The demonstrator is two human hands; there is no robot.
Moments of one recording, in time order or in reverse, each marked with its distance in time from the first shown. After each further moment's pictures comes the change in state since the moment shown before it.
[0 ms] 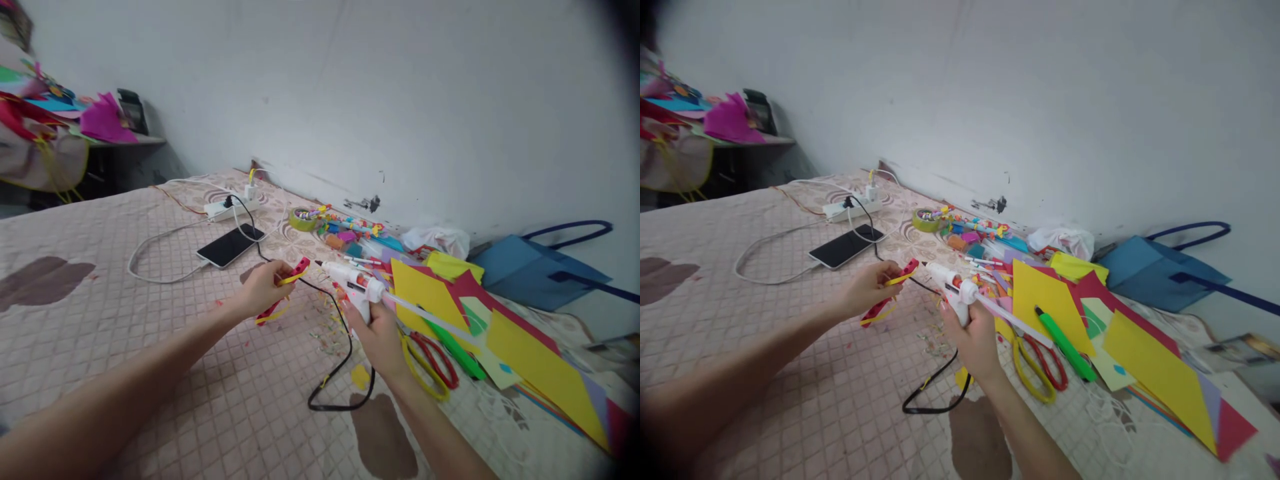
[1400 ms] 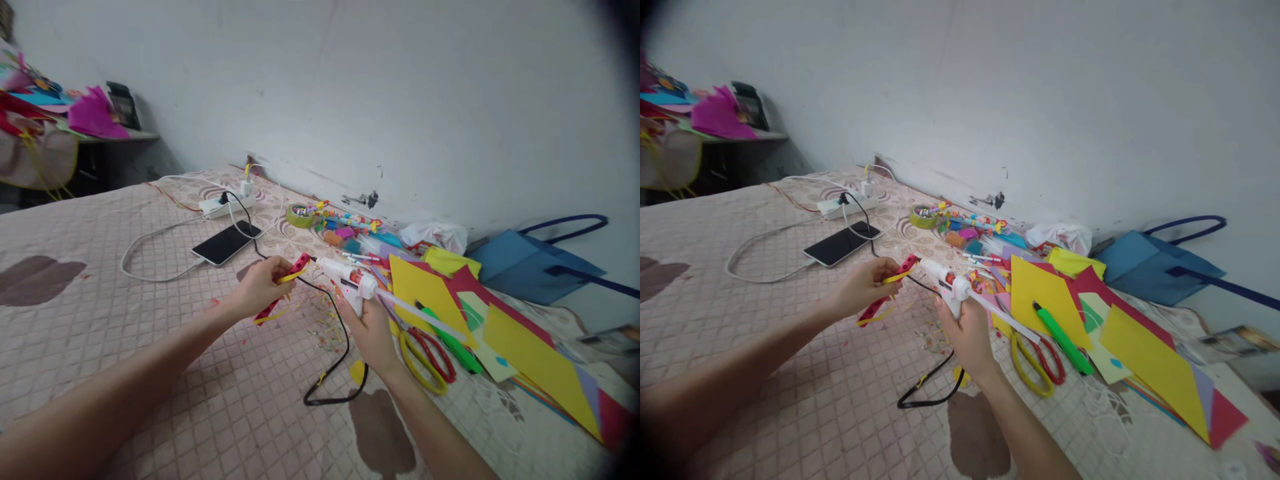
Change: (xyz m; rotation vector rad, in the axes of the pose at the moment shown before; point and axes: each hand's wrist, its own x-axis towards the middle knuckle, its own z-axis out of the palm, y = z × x) left_hand -0.002 0.003 0.003 -0.155 -0.037 0.010; right_hand 0.003 -0.001 0.005 -0.051 -0.006 -0.169
